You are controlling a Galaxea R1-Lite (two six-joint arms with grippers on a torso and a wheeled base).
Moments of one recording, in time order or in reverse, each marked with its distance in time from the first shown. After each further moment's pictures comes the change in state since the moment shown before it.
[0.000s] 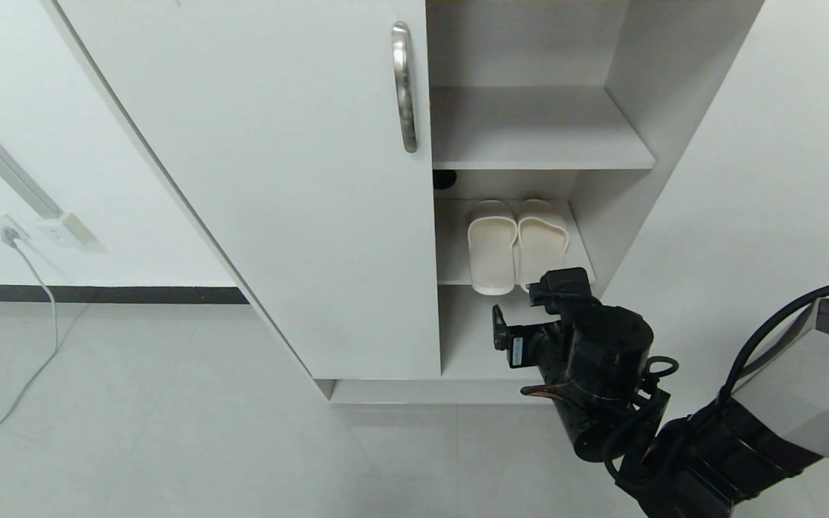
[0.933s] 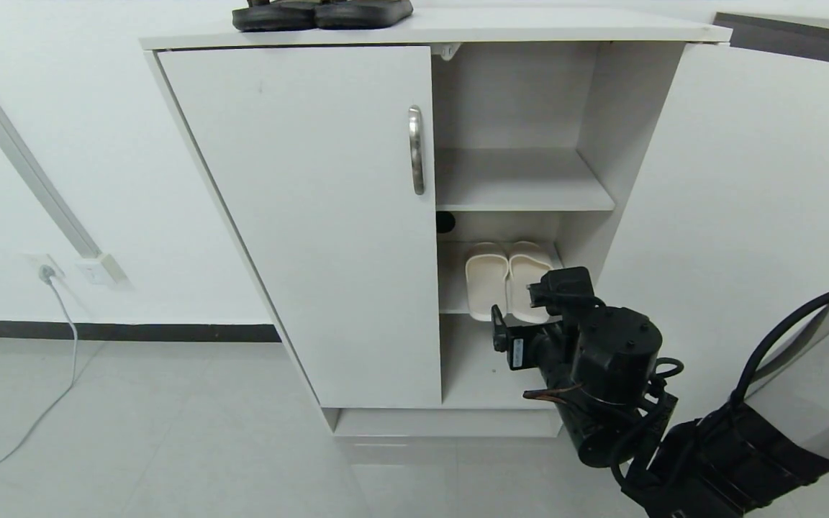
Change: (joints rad) left arm 0.000 0.000 0.001 0.000 -0.001 0.004; right arm 0.013 -0.021 0.020 -0.009 -0.001 -0.013
